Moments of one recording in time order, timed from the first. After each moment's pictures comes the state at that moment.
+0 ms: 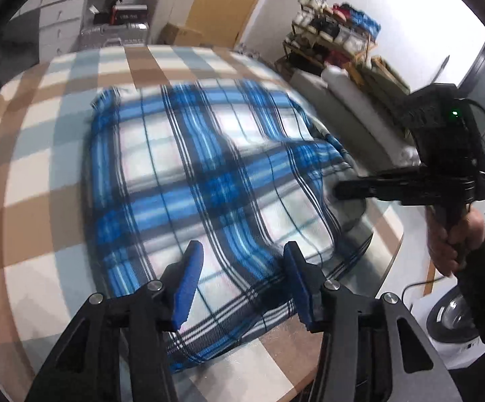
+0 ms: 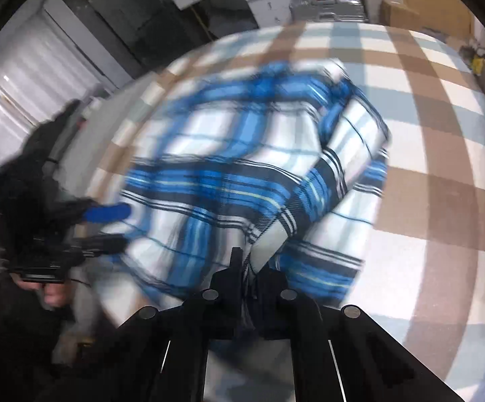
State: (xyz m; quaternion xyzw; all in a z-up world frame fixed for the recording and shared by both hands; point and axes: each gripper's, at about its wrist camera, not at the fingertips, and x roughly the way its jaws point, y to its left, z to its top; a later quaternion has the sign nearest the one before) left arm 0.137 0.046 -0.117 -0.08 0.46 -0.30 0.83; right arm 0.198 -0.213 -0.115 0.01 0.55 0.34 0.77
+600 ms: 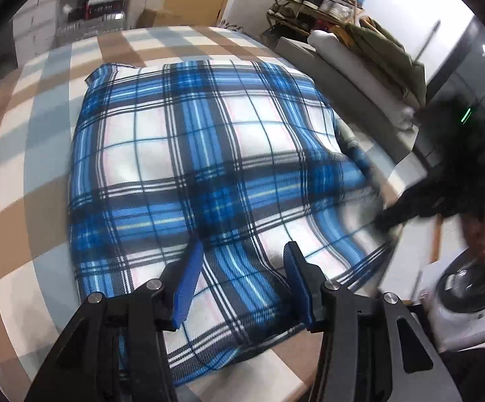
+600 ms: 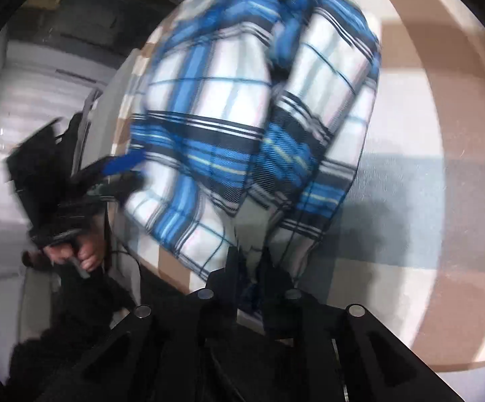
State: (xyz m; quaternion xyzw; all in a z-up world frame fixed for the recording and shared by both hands) left arm 0.148 0.015 -0.156 -0.01 0.49 -0.32 0.81; right arm 0.165 -0.248 -0.136 0.05 0.64 0.30 0.70
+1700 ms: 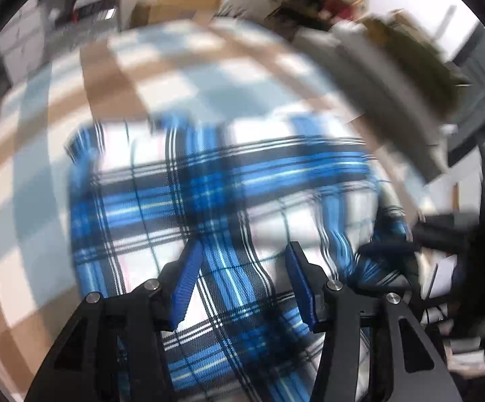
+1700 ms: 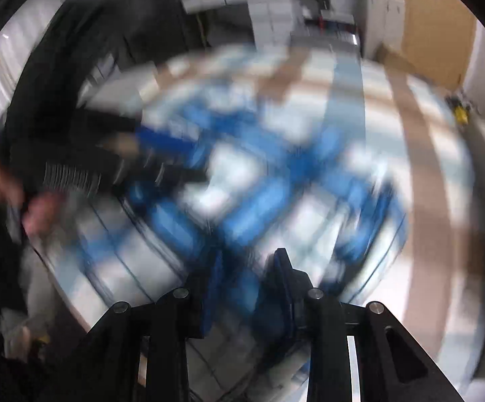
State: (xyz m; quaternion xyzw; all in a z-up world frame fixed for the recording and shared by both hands) left arm 0.254 -0.023 -0.164 0.03 0.54 -0.30 0.79; right arm 0.171 -0.164 -0.161 -0.15 0.51 0.25 0.81
